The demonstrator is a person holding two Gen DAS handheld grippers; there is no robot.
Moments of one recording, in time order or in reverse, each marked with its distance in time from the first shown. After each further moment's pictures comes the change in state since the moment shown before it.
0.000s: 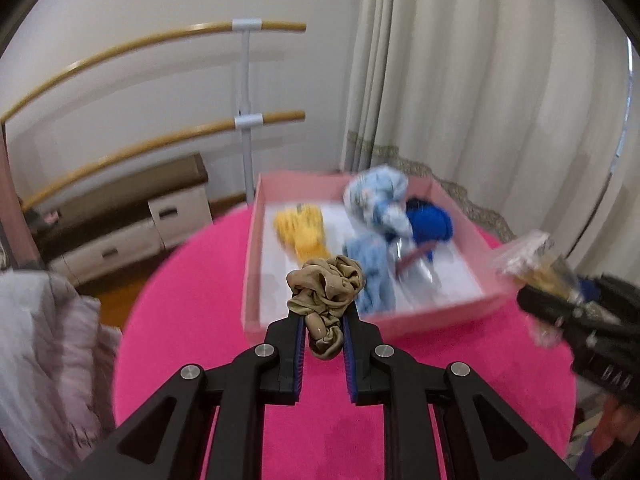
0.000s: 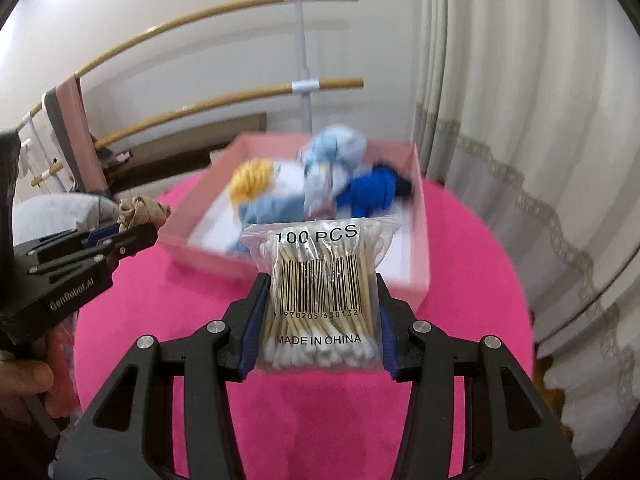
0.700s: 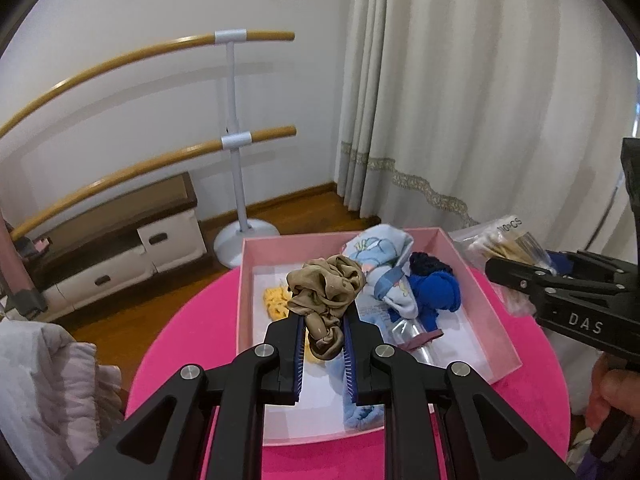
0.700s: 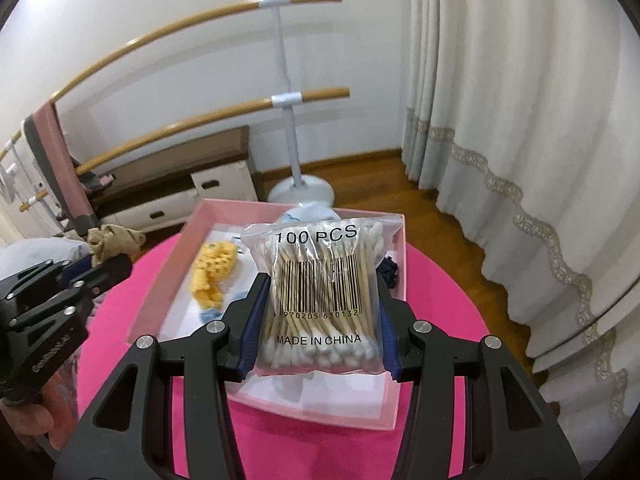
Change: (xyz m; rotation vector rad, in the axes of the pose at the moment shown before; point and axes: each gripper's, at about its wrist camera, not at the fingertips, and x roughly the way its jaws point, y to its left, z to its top) left arm 0.042 0.003 0.081 0.019 0.023 -0.019; right arm 0.074 -0.037 0.094 0.058 0.078 -0.016
